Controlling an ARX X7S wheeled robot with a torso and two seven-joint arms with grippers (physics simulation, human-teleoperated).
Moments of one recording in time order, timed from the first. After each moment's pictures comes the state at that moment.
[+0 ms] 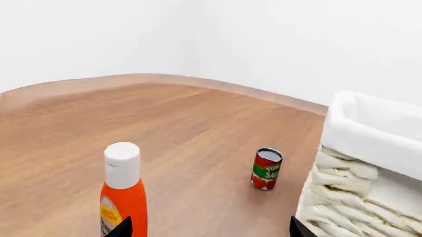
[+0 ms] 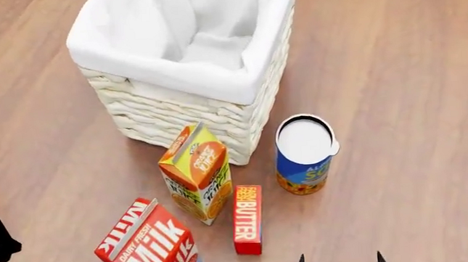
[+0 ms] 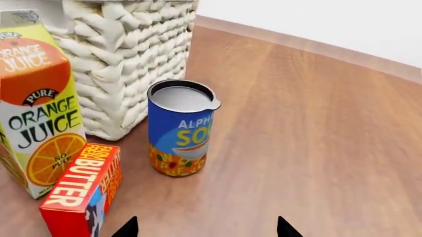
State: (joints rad) left arm -0.11 -0.29 -0.07 0.39 -0.45 -0.20 -0.27; right arm -0.04 0.22 -0.24 -0.22 0.06 0.09 0.34
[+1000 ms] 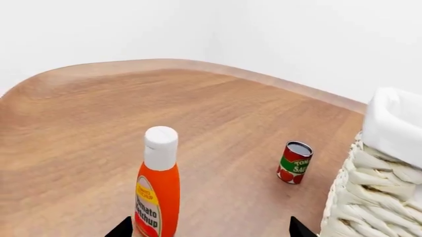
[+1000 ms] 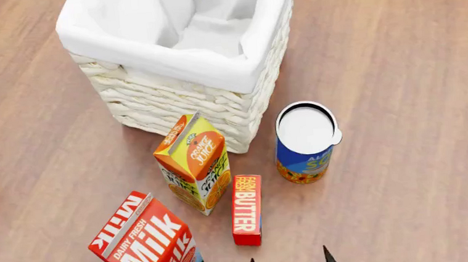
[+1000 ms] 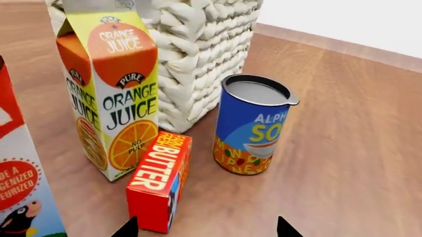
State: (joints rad) left arm -0.07 -0.31 -0.14 0.51 -0.54 -0.29 -0.38; right arm 0.02 0.19 -0.36 -0.06 0.01 -0.07 0.31
